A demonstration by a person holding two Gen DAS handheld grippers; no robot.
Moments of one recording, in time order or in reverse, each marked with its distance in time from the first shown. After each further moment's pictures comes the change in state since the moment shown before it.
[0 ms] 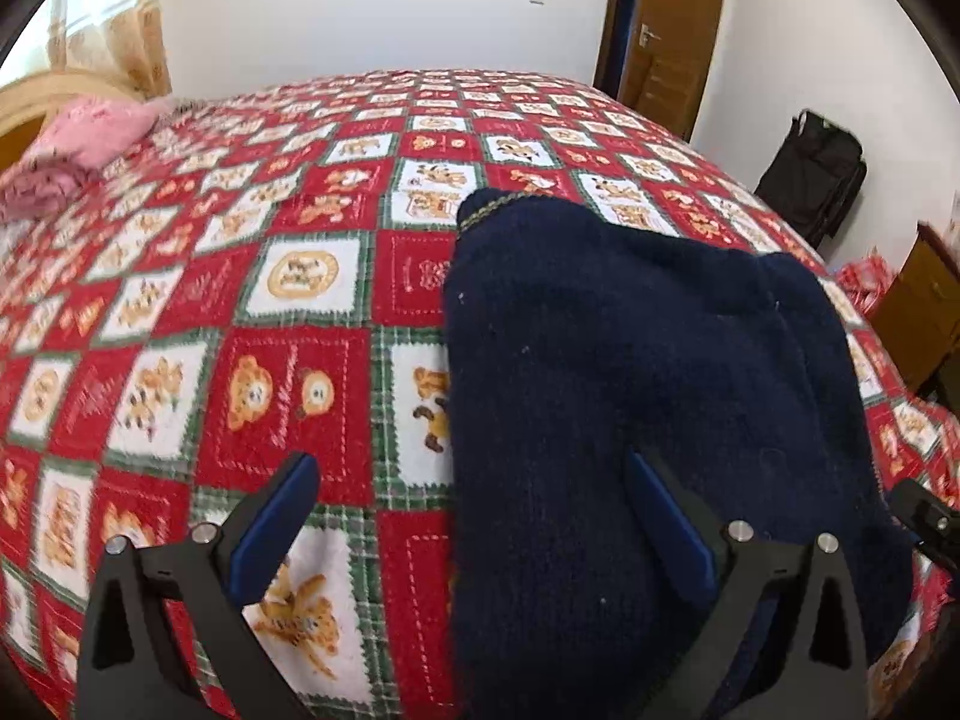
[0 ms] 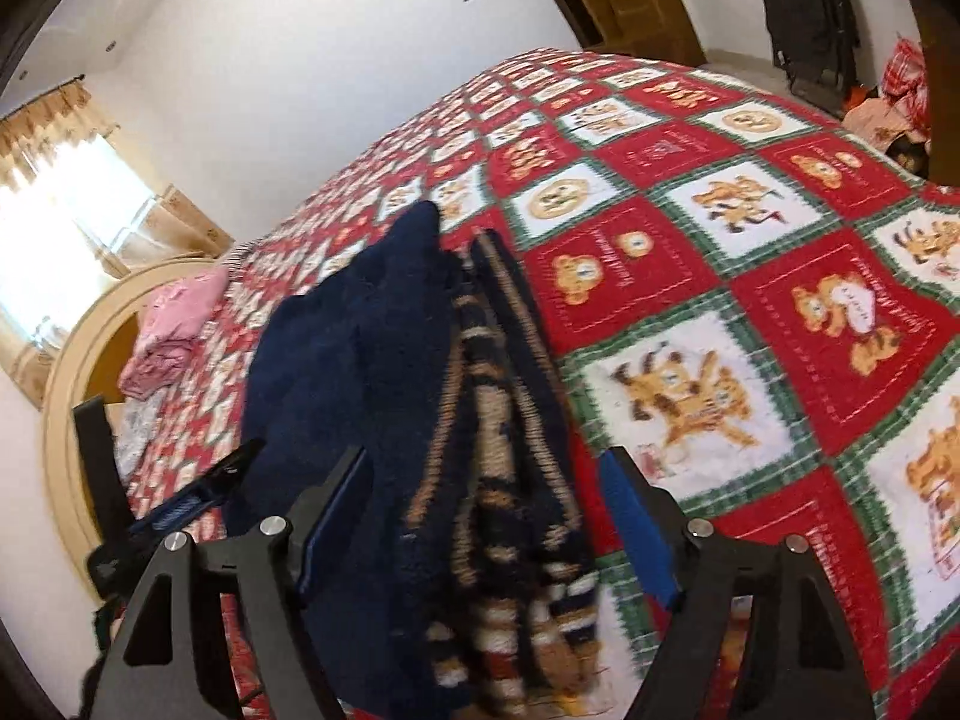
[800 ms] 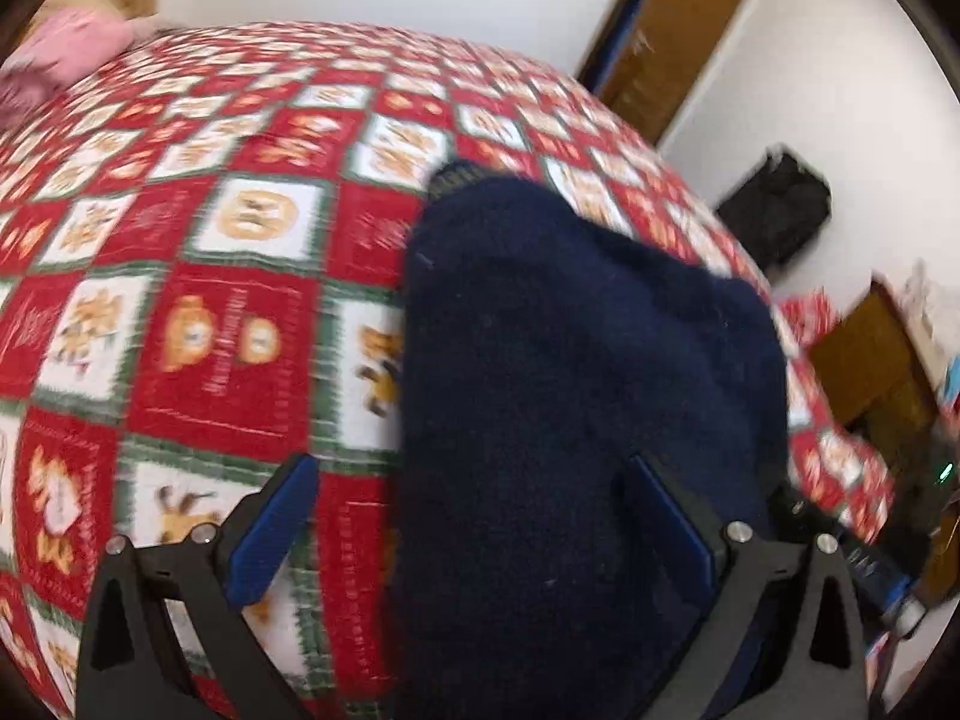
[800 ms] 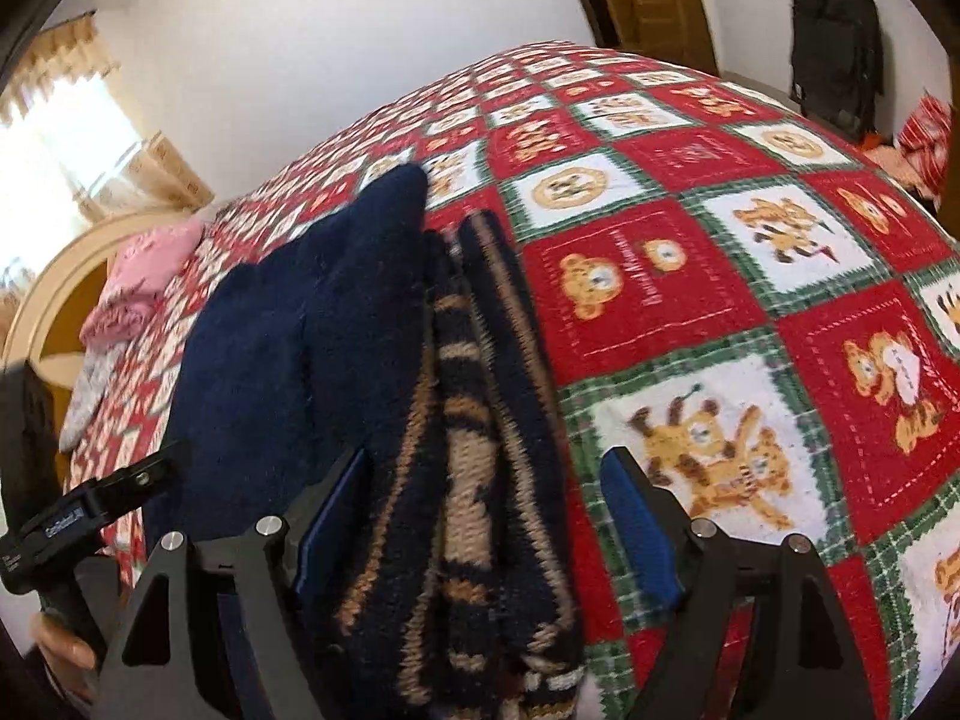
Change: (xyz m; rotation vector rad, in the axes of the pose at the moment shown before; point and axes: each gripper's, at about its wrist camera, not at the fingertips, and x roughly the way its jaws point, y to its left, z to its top) left arm 0.008 -0.003 -0.002 -0.083 0.100 -0.193; right arm 0.042 0.014 0.006 -0.133 0.043 -0.076
